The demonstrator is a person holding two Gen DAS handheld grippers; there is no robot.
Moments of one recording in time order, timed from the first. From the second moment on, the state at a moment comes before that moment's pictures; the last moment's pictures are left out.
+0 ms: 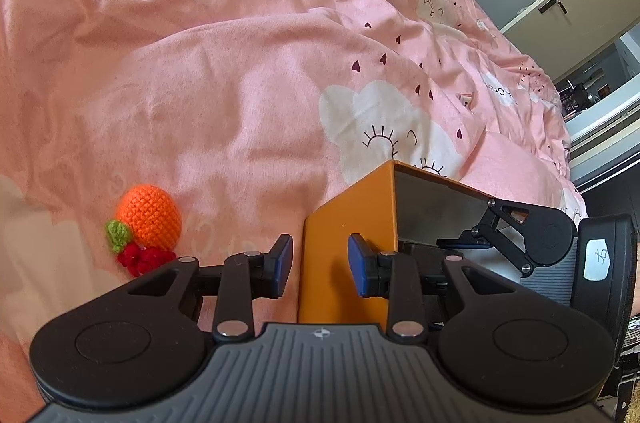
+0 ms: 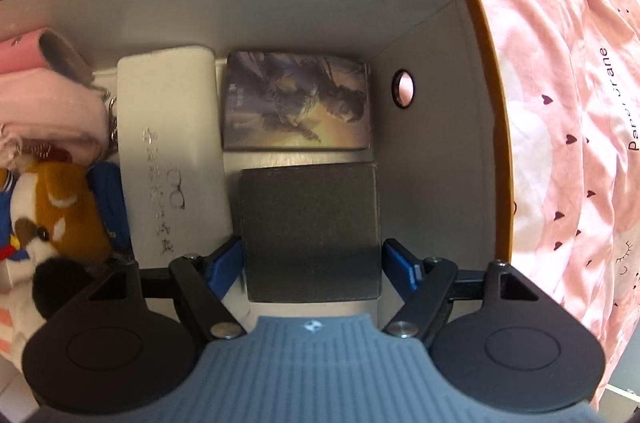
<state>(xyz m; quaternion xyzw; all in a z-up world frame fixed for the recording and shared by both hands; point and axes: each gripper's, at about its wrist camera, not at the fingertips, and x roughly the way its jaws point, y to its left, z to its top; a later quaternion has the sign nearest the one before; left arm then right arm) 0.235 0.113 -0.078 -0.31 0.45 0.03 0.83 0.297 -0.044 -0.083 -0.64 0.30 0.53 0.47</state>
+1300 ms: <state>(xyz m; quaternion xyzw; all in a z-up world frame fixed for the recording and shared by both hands) 0.195 0.111 -0.075 -0.33 0.46 0.02 0.82 0.250 -0.056 -0.073 -0.35 0.46 0.46 0.67</state>
